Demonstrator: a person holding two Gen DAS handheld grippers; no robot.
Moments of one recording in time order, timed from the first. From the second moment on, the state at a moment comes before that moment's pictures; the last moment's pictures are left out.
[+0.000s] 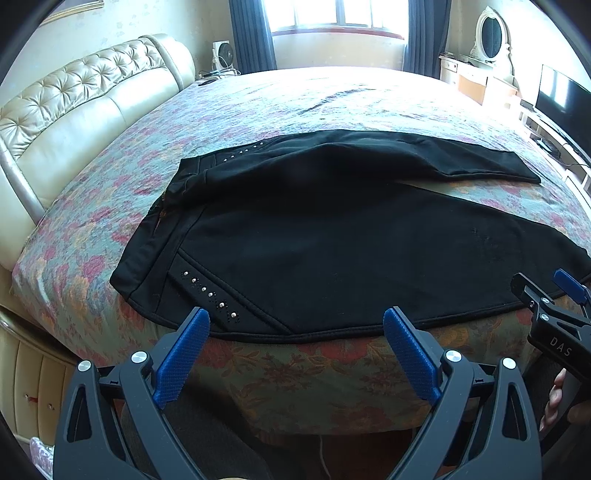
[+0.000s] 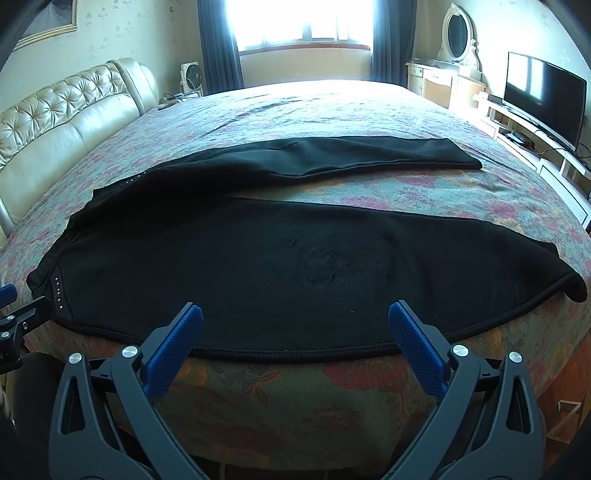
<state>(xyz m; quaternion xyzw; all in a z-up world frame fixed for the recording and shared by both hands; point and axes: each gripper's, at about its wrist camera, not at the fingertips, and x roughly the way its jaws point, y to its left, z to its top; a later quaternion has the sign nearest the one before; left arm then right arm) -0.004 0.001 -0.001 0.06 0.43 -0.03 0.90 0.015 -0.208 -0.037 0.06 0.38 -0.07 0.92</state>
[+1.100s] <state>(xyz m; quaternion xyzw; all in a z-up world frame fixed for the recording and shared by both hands) -0.002 0.007 0.000 0.05 0.44 -0.03 0.90 0.014 -0.213 -0.040 0.06 0.39 -0.07 0.92</state>
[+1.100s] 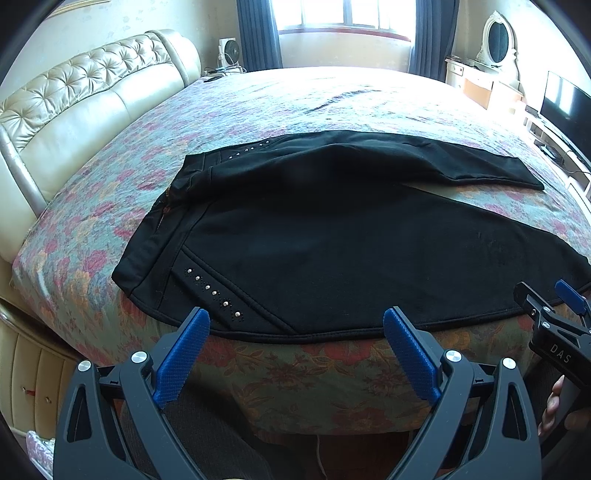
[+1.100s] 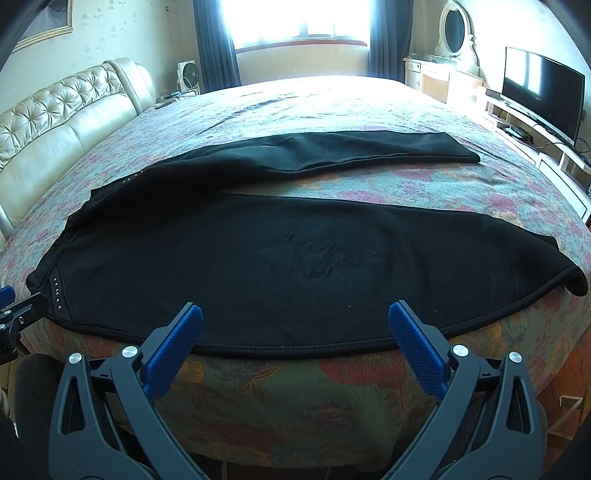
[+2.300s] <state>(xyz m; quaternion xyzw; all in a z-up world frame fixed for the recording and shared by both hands) 0.036 0.054 -0.003 -0.03 0.50 -0.12 0.86 0.026 -0.211 -0.054 0.06 0.41 -0.06 0.91</state>
